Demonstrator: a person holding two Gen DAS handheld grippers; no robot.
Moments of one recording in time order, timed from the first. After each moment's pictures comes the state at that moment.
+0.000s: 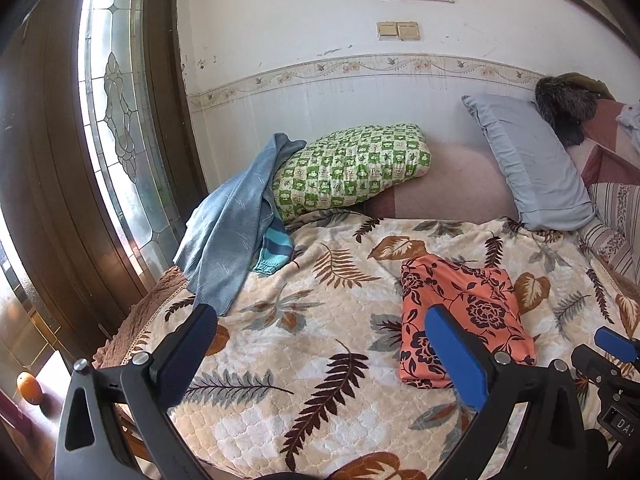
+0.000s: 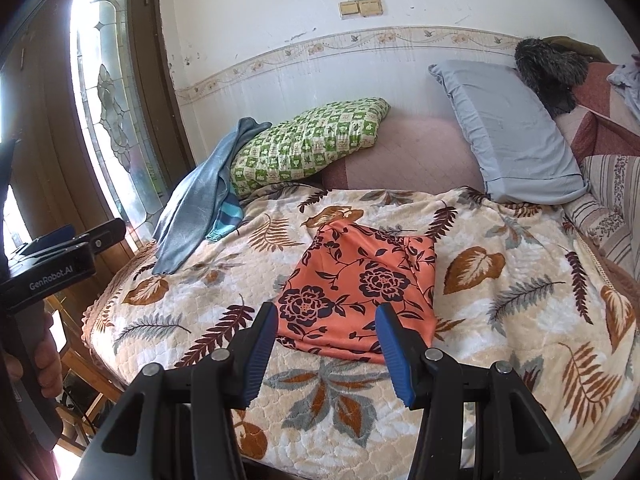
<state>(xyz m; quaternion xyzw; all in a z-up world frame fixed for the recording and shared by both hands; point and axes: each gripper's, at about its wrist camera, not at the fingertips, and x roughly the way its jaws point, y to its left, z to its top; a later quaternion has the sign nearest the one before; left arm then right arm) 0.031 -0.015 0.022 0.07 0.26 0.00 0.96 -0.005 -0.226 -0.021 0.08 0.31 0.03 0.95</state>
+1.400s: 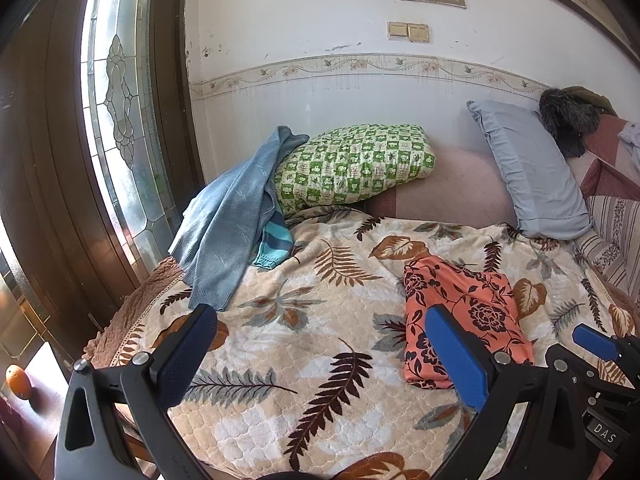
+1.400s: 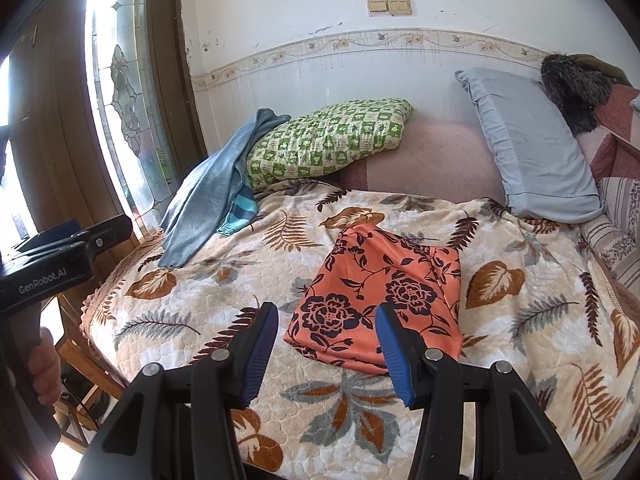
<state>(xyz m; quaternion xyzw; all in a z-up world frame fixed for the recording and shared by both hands) 0.036 0.011 0.021 0.04 0.27 -0.01 0.96 0.019 -0.182 -0.017 0.05 0.31 0.05 0.95</state>
